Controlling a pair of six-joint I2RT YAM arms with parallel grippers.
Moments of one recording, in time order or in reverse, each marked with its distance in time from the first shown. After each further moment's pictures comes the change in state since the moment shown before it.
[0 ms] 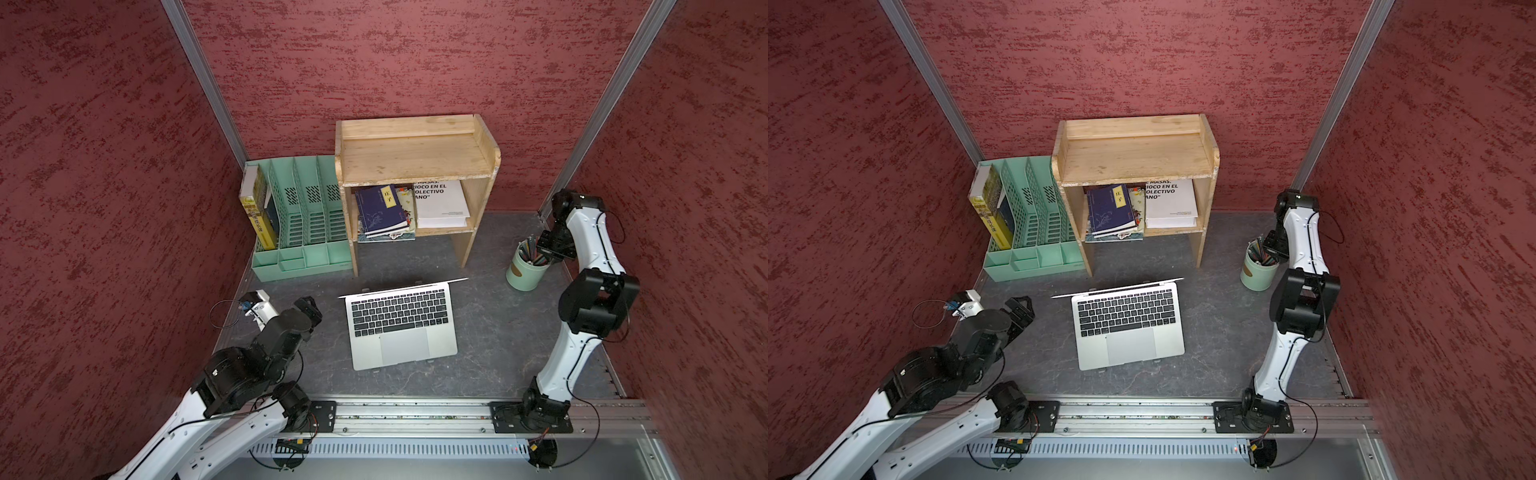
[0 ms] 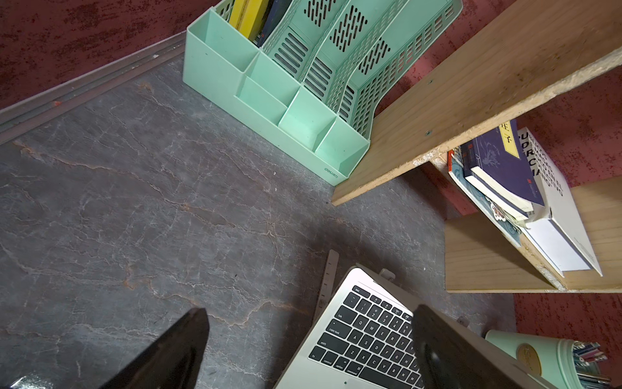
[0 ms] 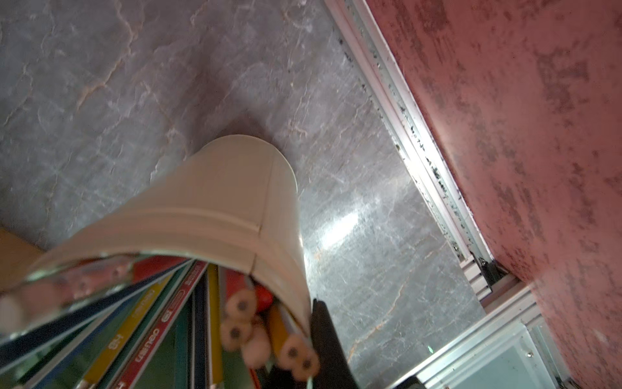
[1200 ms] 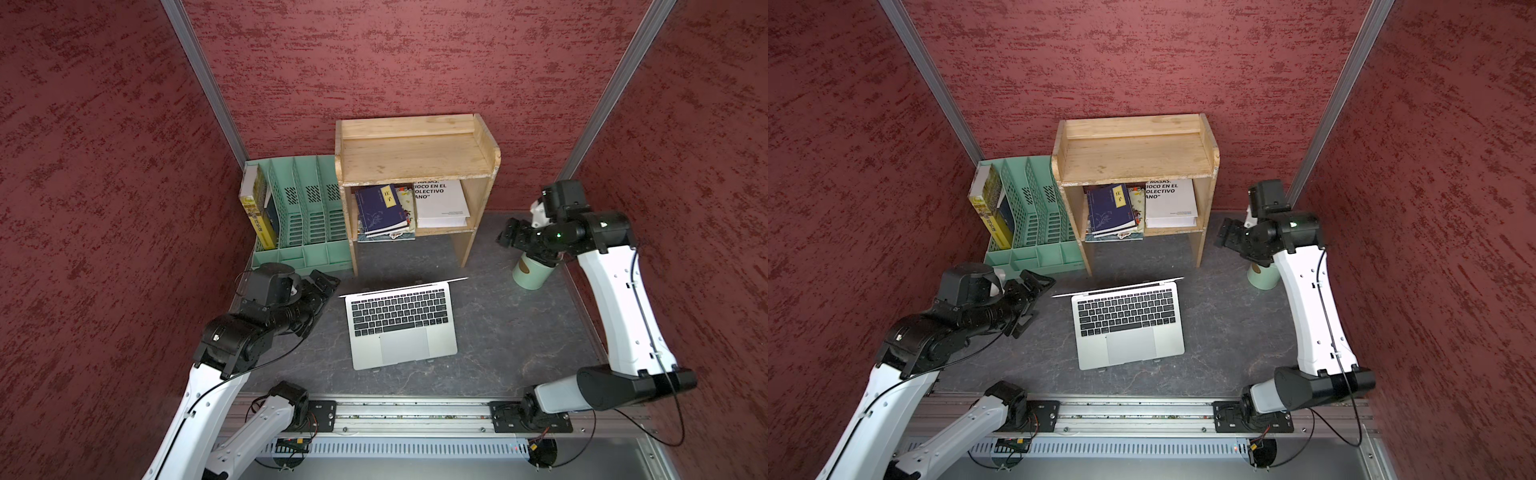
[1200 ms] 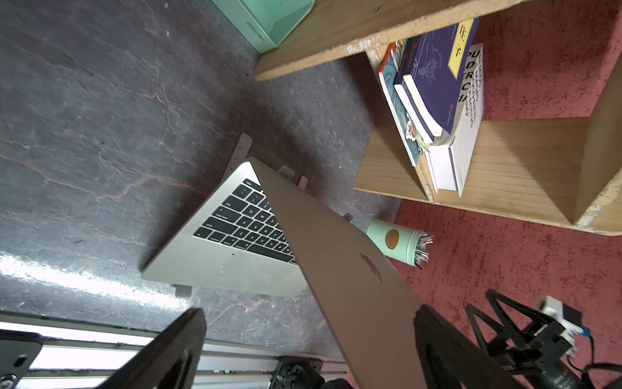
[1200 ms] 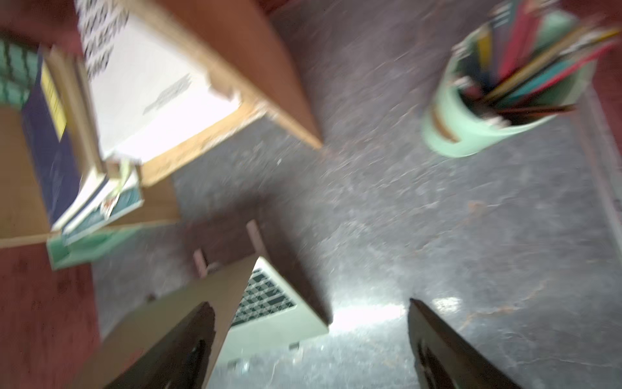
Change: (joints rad) left arm 0.388 0.249 0.265 0.021 0.818 -0.011; right arm 0.466 -0.600 -0.178 0.026 -0.304 0.110
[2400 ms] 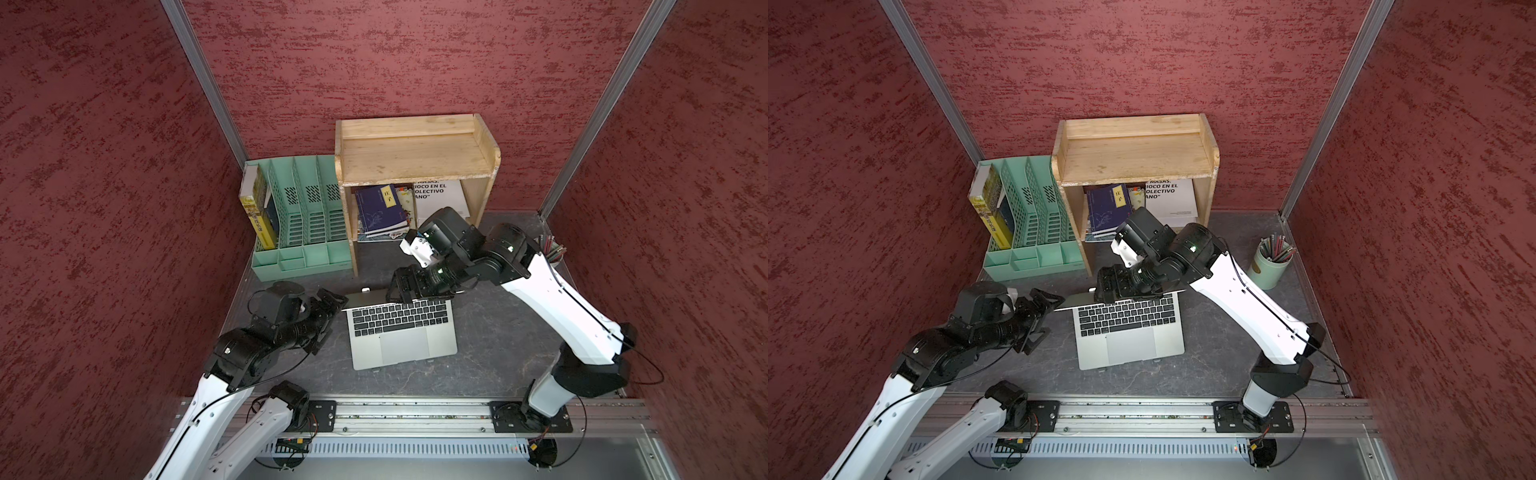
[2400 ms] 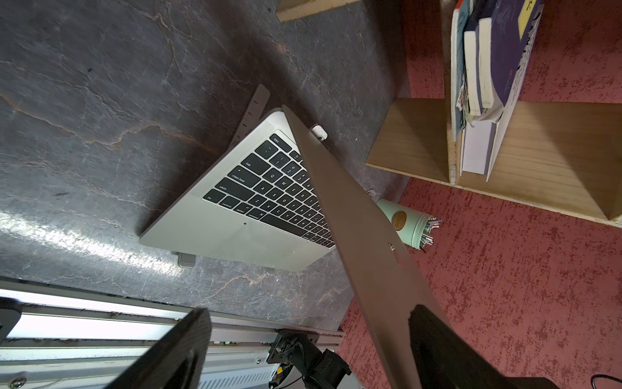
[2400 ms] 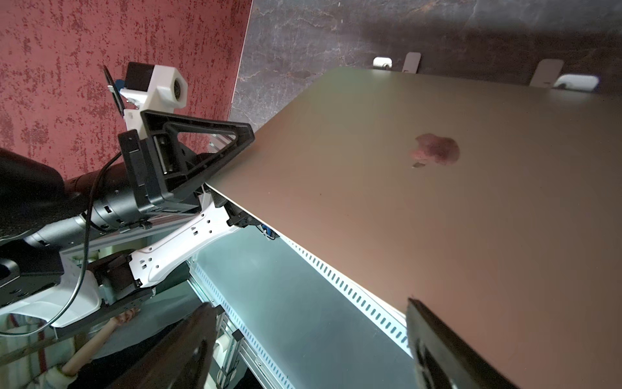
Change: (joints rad) left arm -0.098 -0.107 -0.204 0.064 0.009 -0.129; right arm 0.740 0.197 0.222 0.026 -0.250 0.177
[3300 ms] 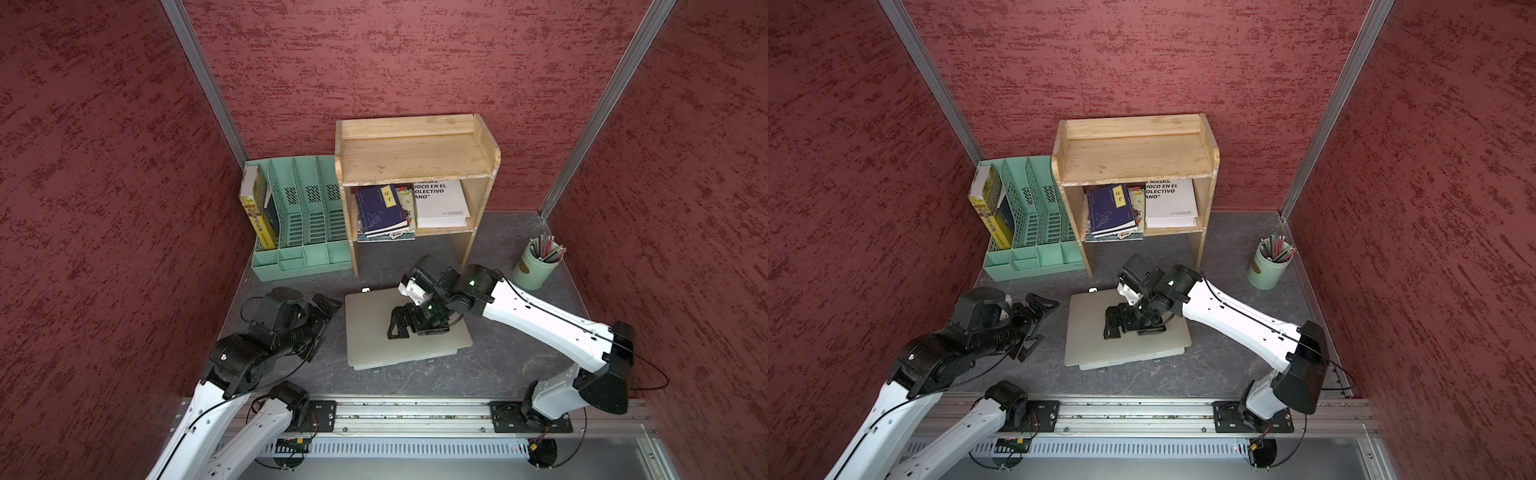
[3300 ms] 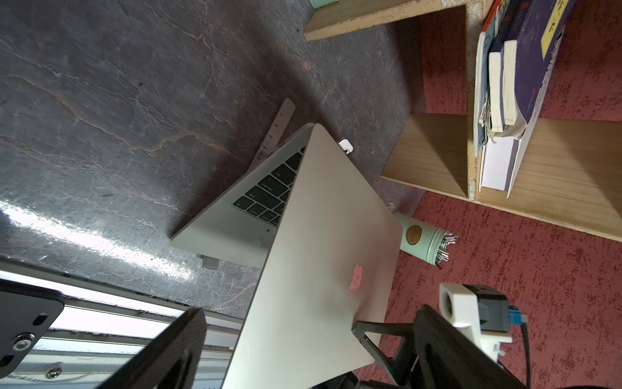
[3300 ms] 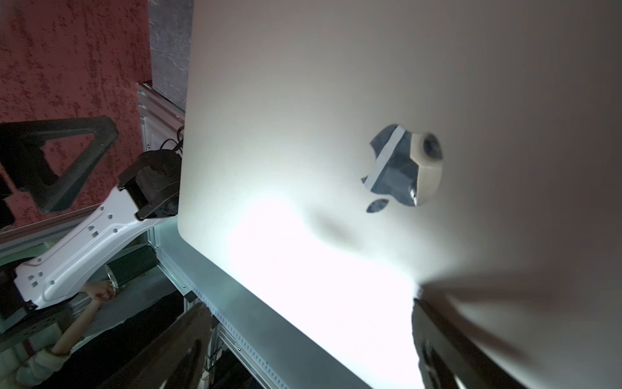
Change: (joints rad) left arm -0.005 -0.035 -0.008 -0.062 -0.060 -0.010; right arm 0.026 -0.138 -0.681 0.366 -0.059 0.024
